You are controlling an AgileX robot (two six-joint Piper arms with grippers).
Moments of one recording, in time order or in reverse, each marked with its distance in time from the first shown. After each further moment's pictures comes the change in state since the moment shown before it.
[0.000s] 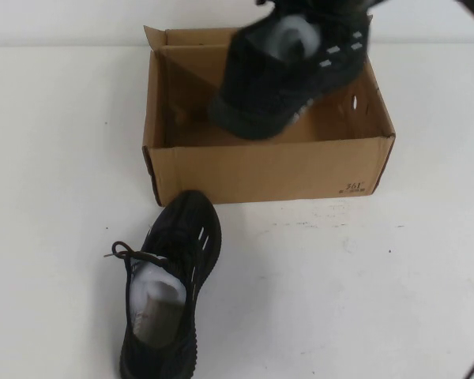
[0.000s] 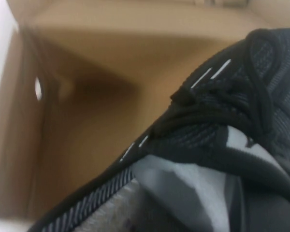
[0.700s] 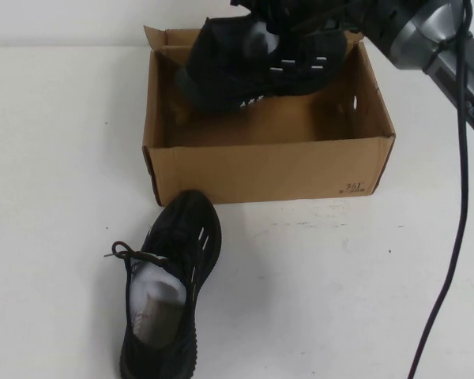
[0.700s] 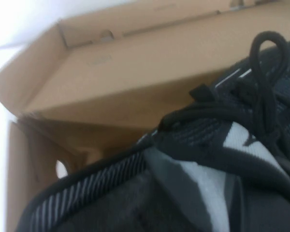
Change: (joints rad) right arm -0.057 0.231 -0.135 0.063 -0.187 0.259; left arm 0.000 0.000 0.000 0.000 0.000 0.000
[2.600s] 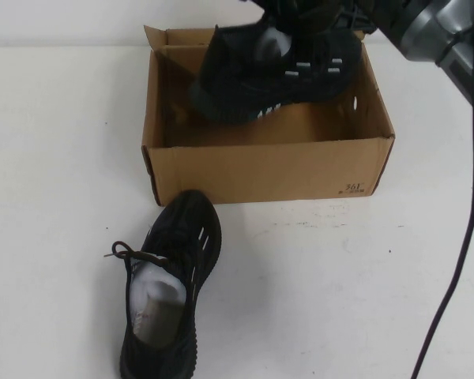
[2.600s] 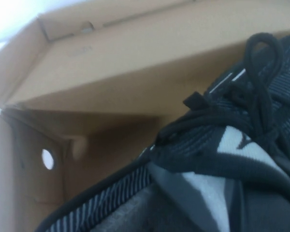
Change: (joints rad) right arm 0.012 -0.031 0.000 -0.007 0.182 0.037; left arm 0.000 0.000 0.000 0.000 0.000 0.000
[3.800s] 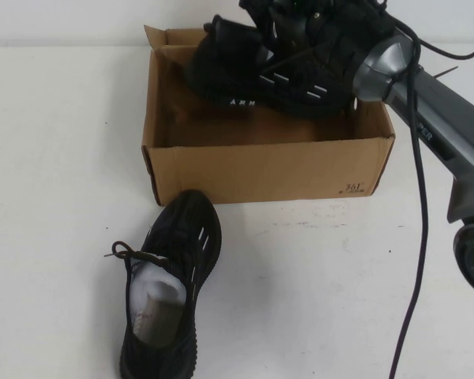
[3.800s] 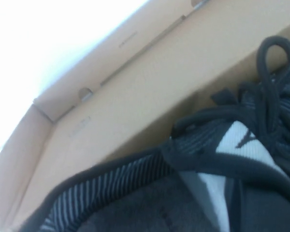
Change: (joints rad) right arm -0.012 0.133 0.000 -0.195 -0.252 0.515; left arm 0.000 0.000 0.000 0.000 0.000 0.000
